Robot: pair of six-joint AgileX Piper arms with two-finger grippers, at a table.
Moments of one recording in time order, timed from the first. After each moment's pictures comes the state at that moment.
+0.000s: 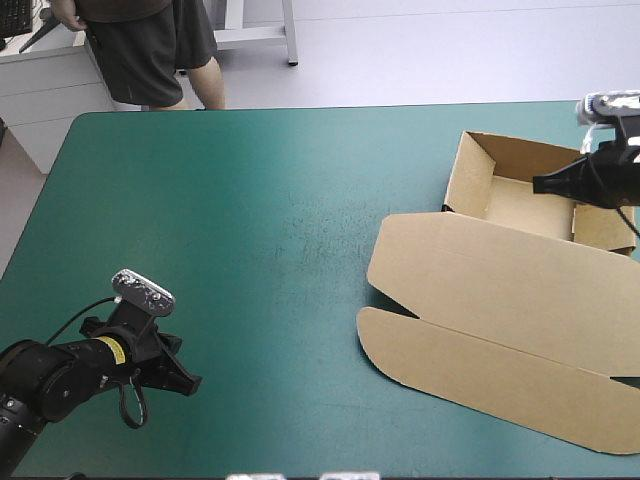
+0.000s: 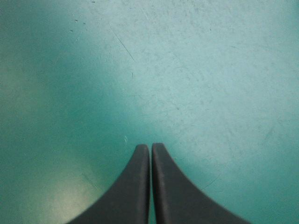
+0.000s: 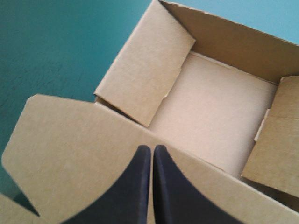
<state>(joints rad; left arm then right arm) -0.41 0.81 -0.72 -0.03 0.95 0.14 -0.24 1.30 -1.50 0.38 1.14 -0.40</state>
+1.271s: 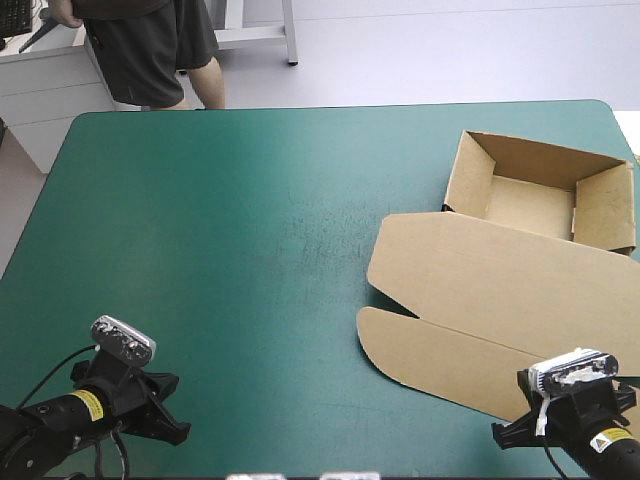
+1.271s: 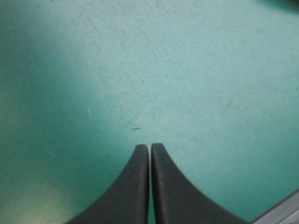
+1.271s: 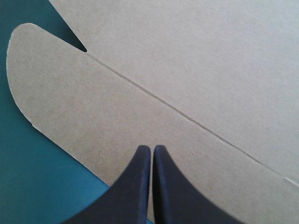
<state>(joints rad) -0.41 0.56 -0.58 -0.13 0.99 0.14 -0.19 0.28 -0.50 0.40 1.02 -0.51</state>
